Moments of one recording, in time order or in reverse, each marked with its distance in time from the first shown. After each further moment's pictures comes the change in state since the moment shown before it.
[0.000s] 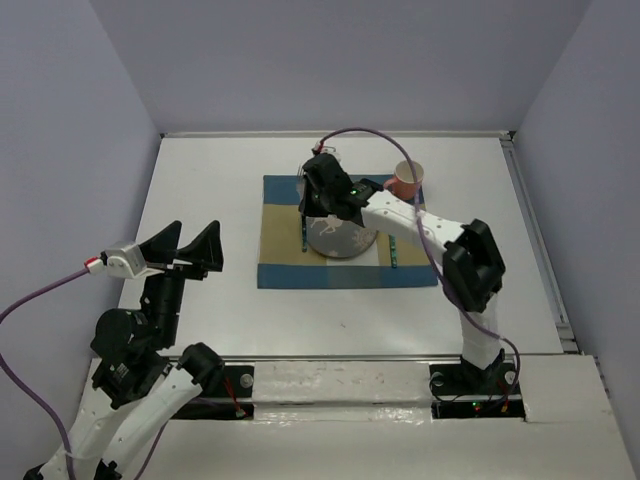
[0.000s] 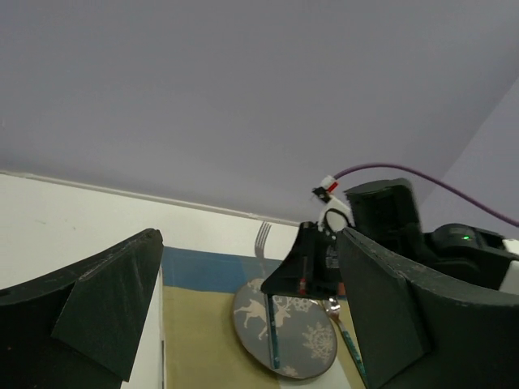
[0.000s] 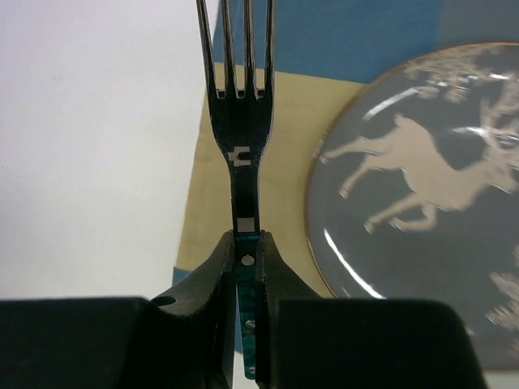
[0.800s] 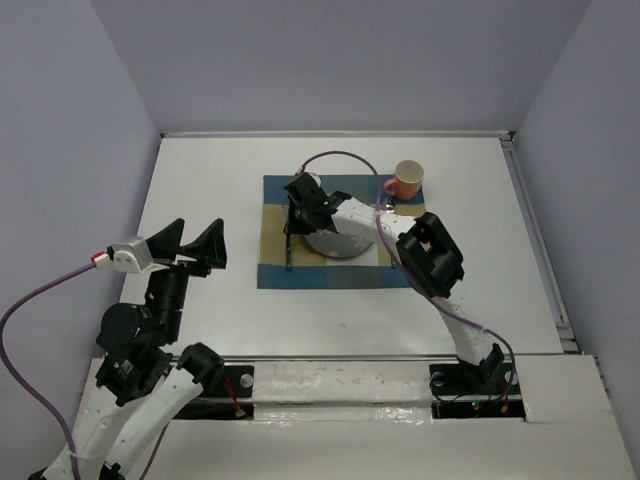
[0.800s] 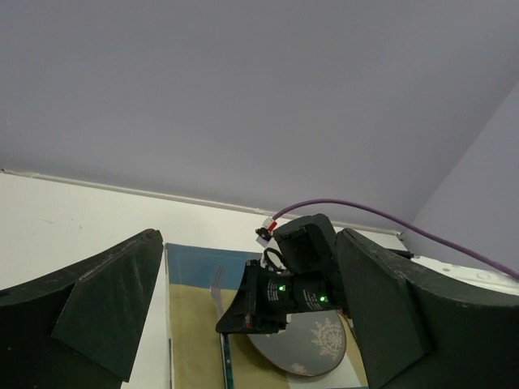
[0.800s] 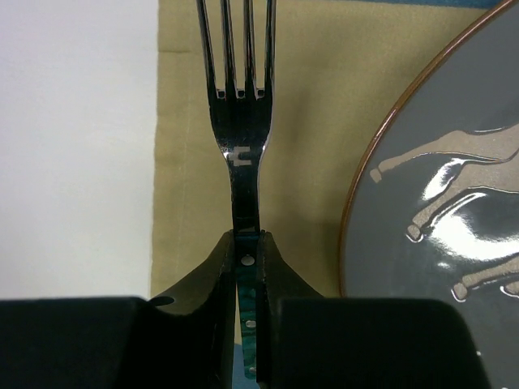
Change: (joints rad) left arm 0.062 0.042 0.000 0.000 0.055 -0.002; right arm 0.027 0.356 0.184 0.025 -0.138 0.108
